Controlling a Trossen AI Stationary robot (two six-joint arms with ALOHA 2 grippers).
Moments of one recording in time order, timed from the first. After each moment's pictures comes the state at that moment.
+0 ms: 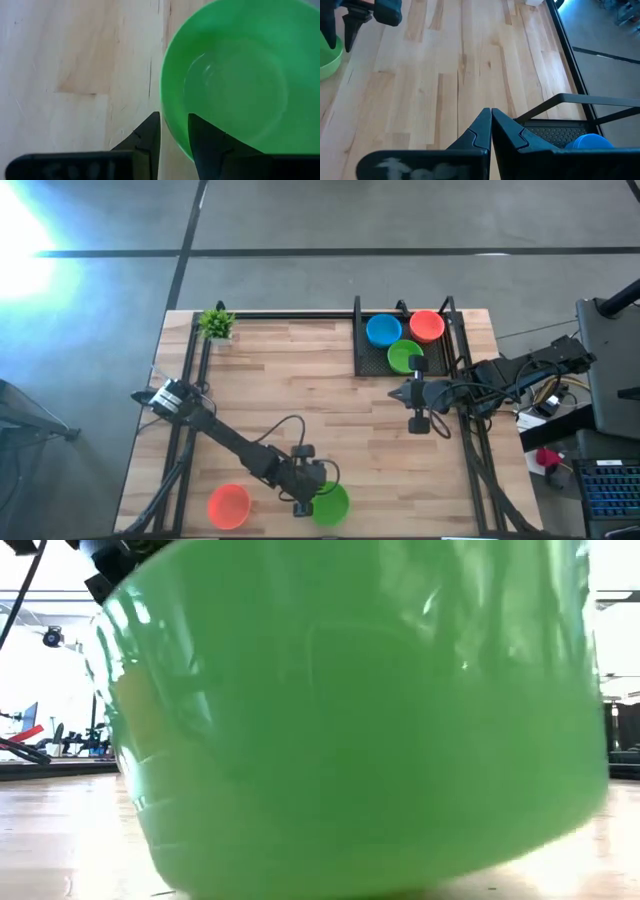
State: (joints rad) left arm -0.55 1.95 1.27 -0.21 -0.21 -0.54; right arm 0.33 1.05 1.02 -0.77 0.45 0.10
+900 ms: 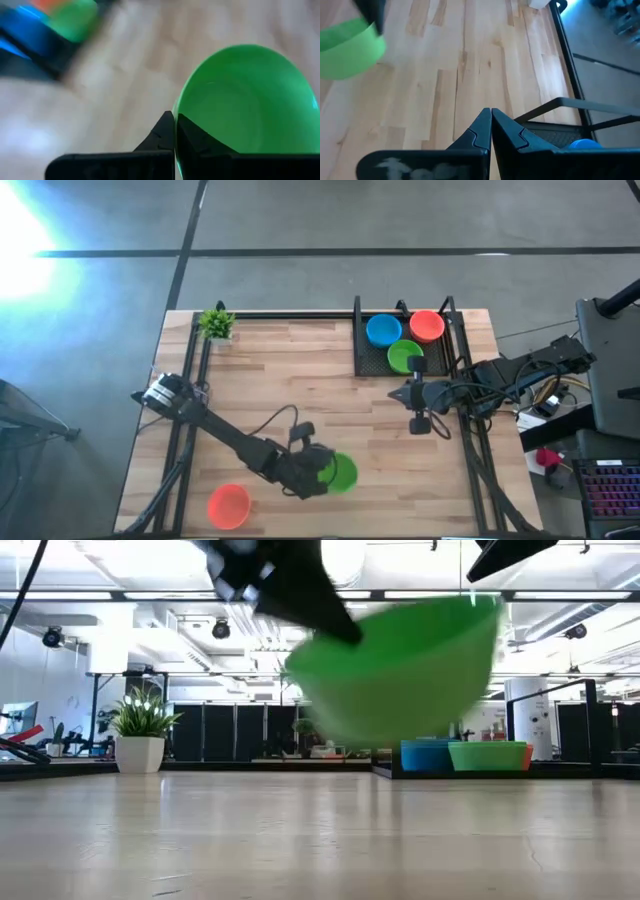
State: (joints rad) left arm -0.52 1.88 1.32 -0.23 -0.71 -0.43; right arm 0.33 1.05 1.01 -0.77 0.44 0.03
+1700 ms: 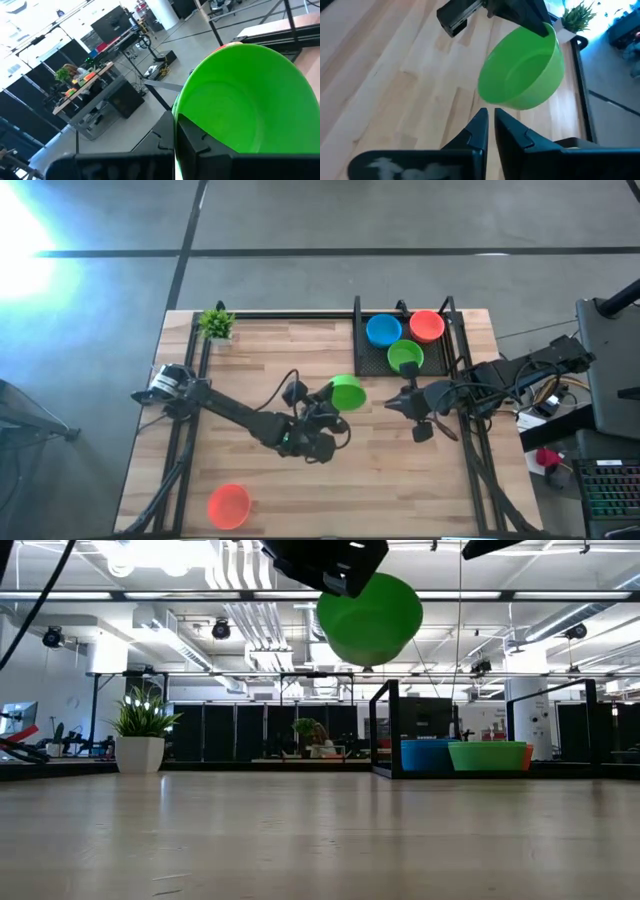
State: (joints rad) left arm -0.36 1.86 1.42 -0.18 -1.37 -0.10; right arm 0.35 1.06 1.01 -0.67 0.34 -0.15
